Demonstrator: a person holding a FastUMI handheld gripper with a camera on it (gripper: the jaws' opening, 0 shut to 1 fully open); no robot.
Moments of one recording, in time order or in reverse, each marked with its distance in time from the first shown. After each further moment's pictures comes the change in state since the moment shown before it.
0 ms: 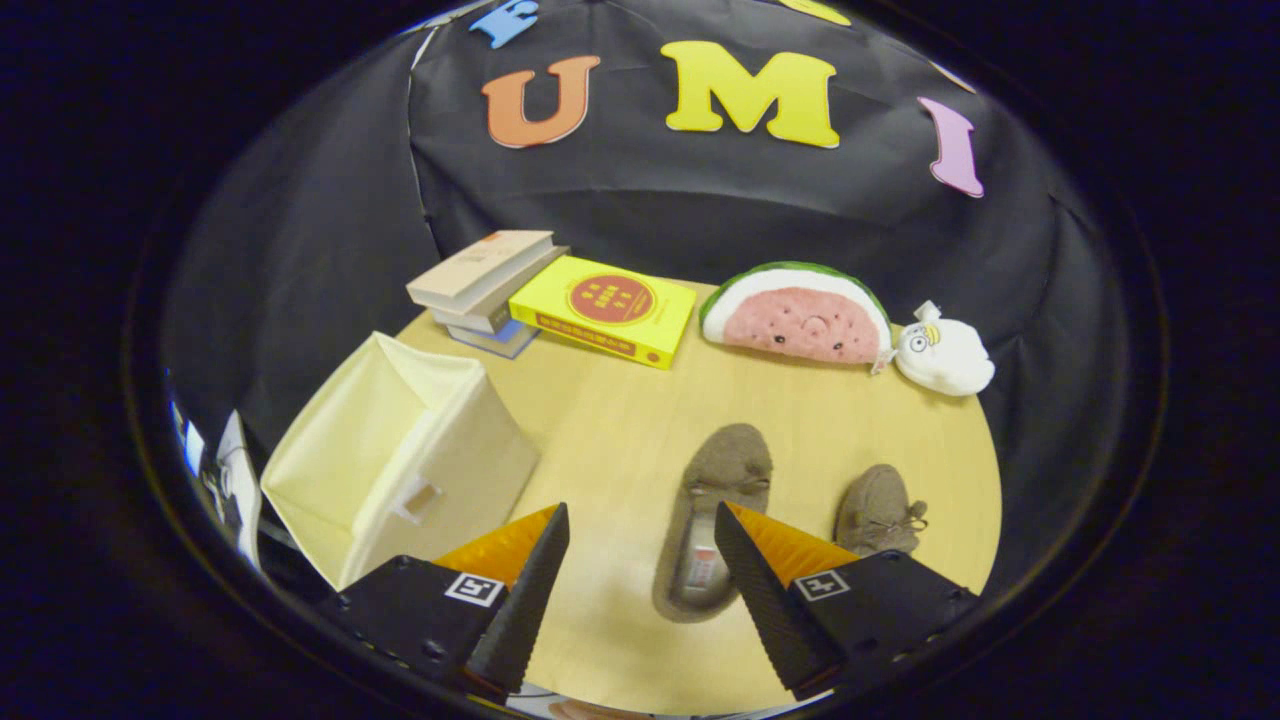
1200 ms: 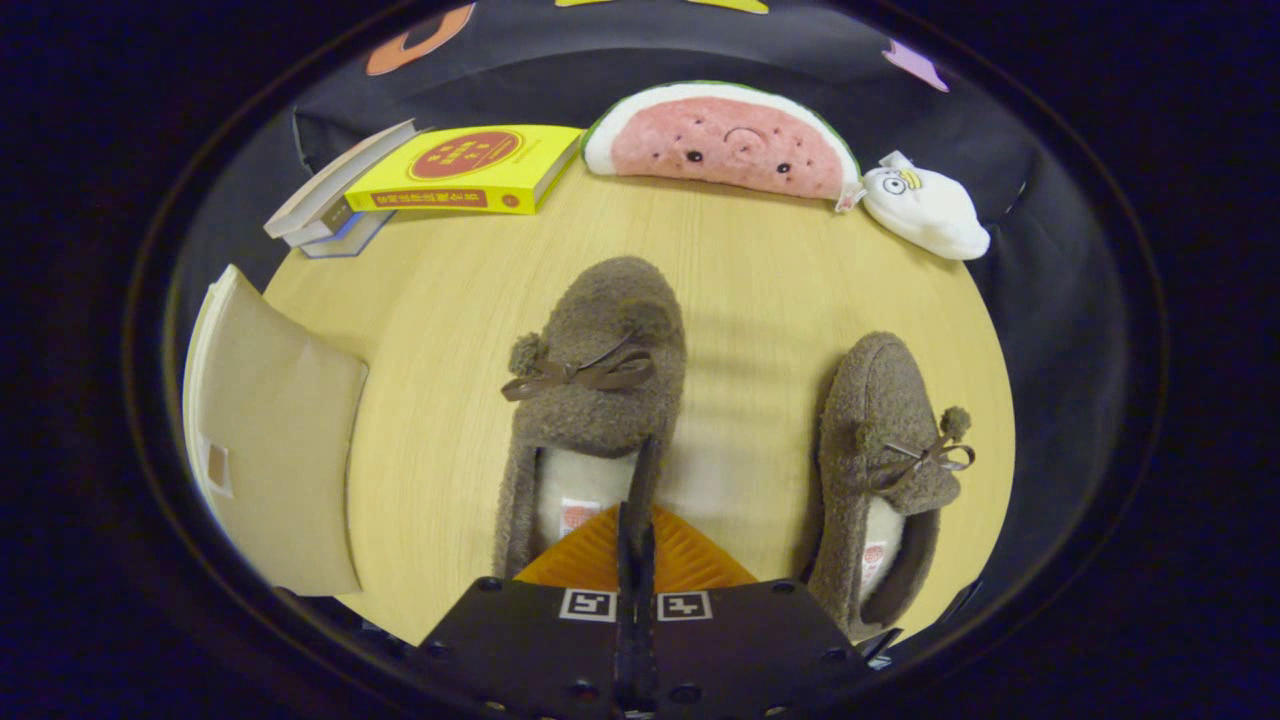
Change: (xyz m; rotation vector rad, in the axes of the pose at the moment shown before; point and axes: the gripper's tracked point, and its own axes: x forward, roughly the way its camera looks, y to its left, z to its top) arm 0.089 -0.064 -0.073 0.202 0.359 -0.106
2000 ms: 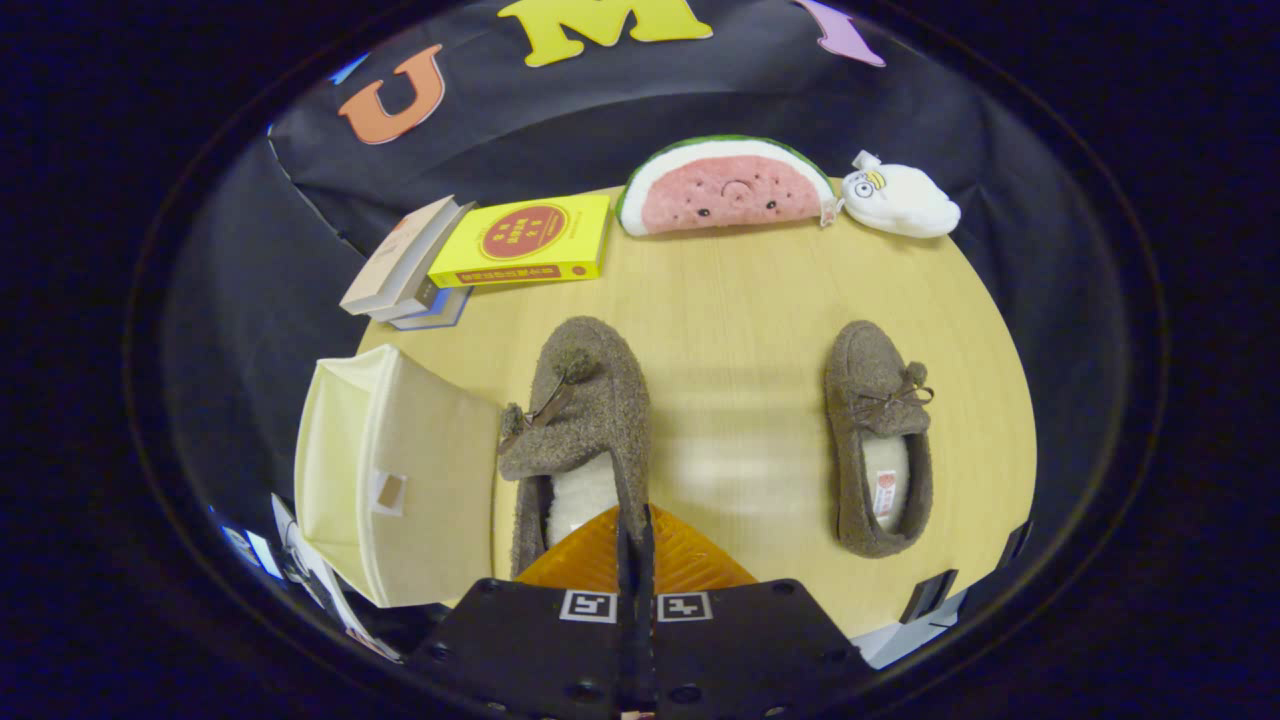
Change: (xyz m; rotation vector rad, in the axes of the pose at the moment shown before) arm -0.124 0.051 -0.009 0.115 -0.073 0.205
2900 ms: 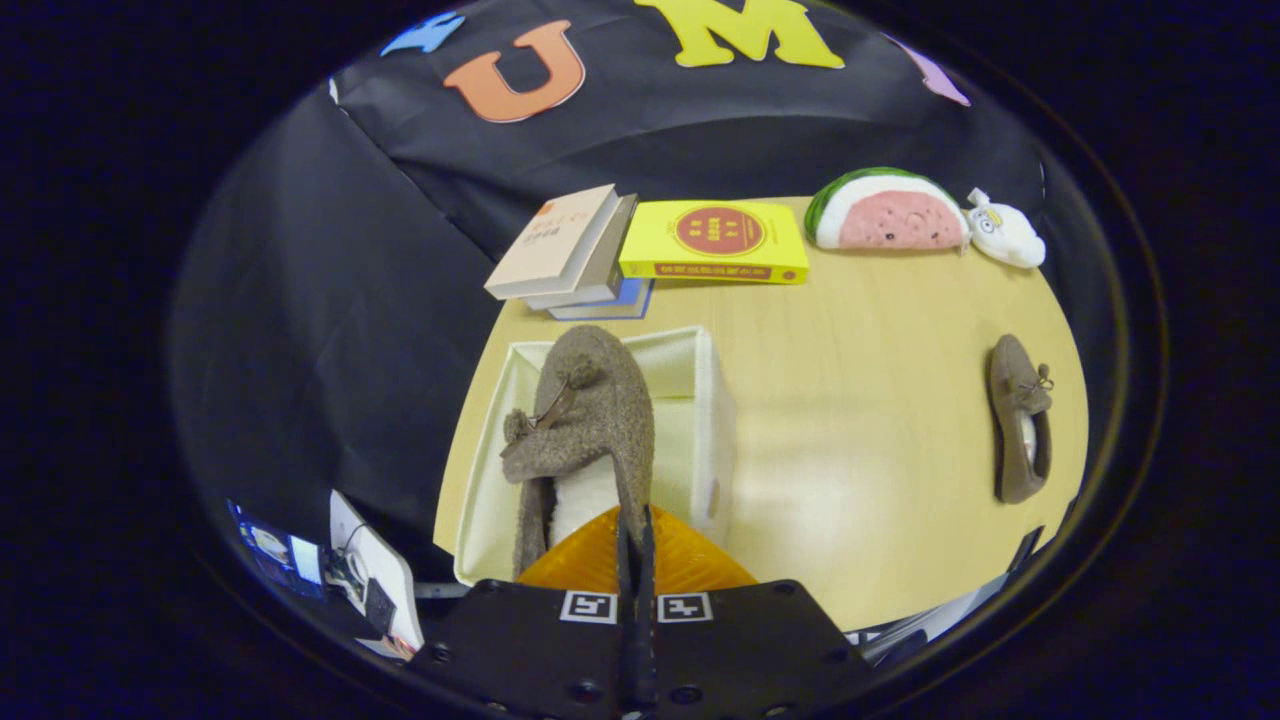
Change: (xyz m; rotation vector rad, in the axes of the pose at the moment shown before) arm 0.002 0.227 -0.034 -0.047 0.005 0.148
